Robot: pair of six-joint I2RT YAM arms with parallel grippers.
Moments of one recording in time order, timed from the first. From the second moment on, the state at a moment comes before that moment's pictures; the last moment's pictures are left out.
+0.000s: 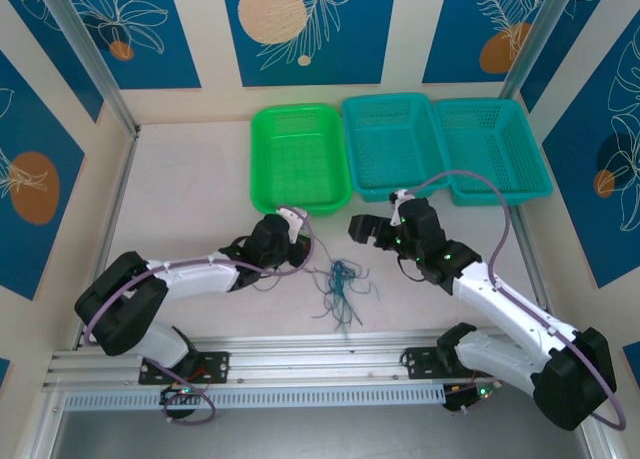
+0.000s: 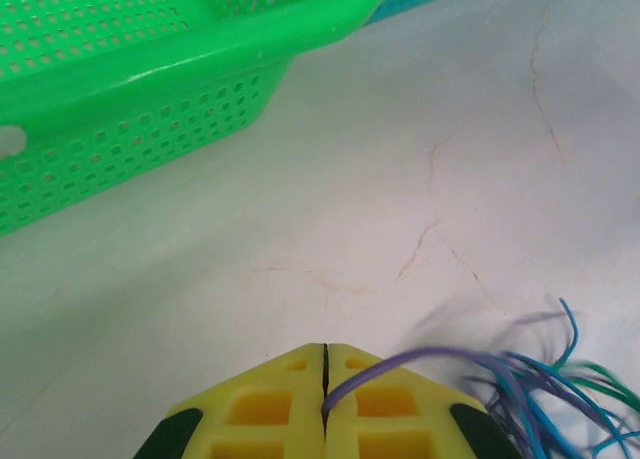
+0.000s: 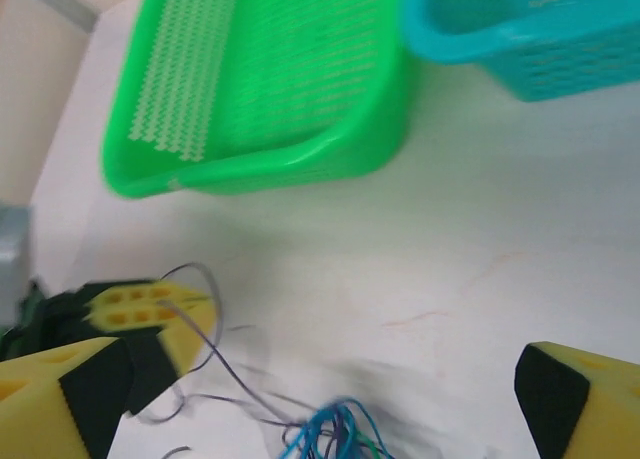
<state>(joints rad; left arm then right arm) -0.77 1.48 0.64 0.24 0.02 -0.33 0.51 0.98 0.66 -0.30 -0.05 0.66</state>
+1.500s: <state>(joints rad) -0.41 0.75 0.55 -0.21 -0.06 -0.31 0.16 0.97 0.40 -0.26 -0.11 0.84</state>
